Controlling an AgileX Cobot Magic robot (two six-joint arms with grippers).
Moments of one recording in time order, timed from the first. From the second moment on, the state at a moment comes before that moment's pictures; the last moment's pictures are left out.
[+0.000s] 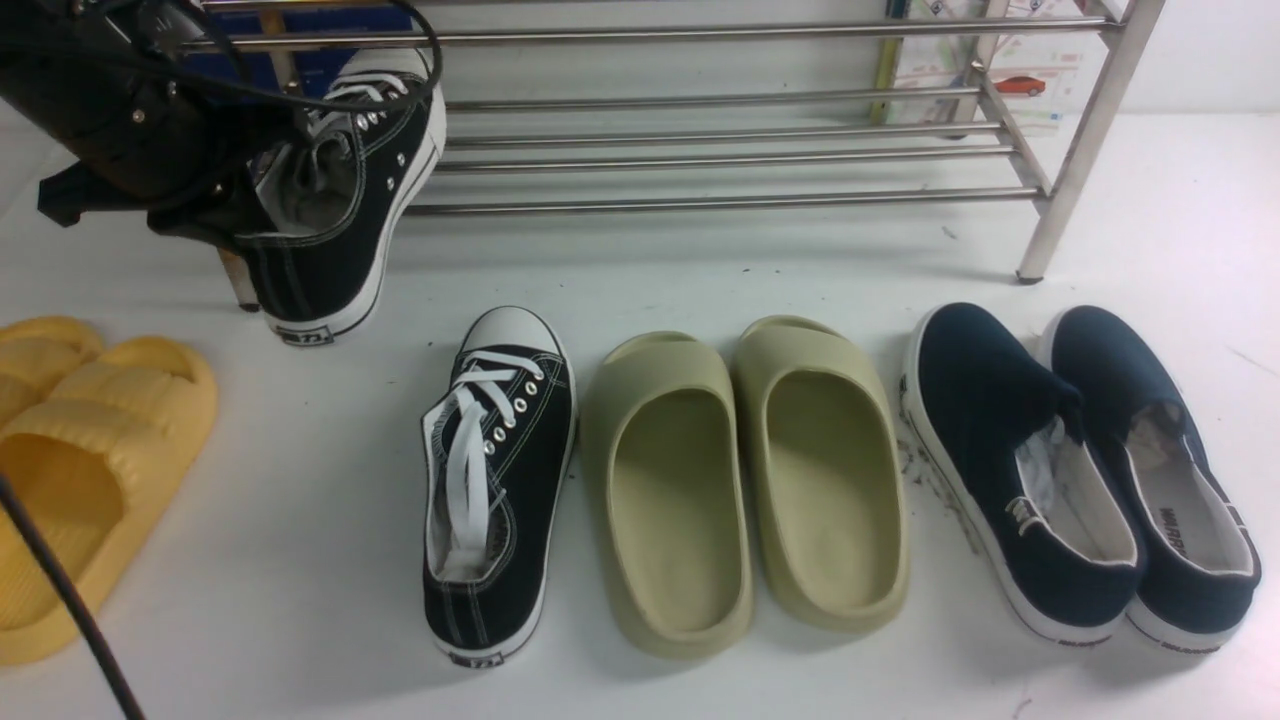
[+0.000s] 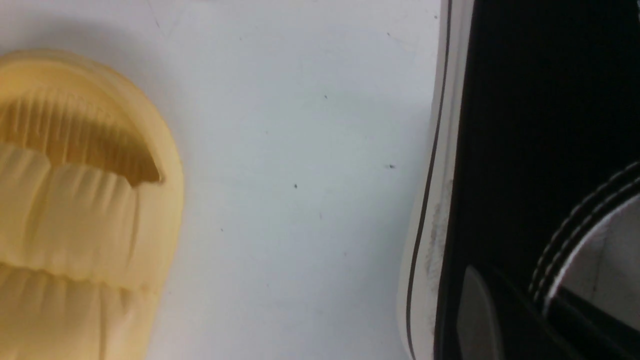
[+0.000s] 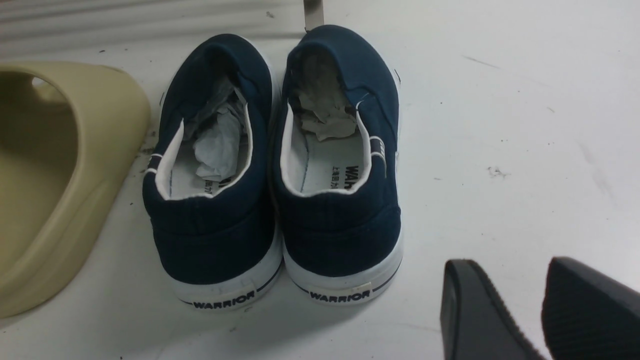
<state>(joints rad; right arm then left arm) -0.01 -0.01 0.02 -0.08 0.38 0.22 0.06 1.86 -1.74 -0.26 1.12 -0.08</state>
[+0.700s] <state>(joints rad) -0.01 -0.01 0.02 -0.08 0.38 0.22 0.06 2.18 -2.12 -0.22 1.14 -0.18</state>
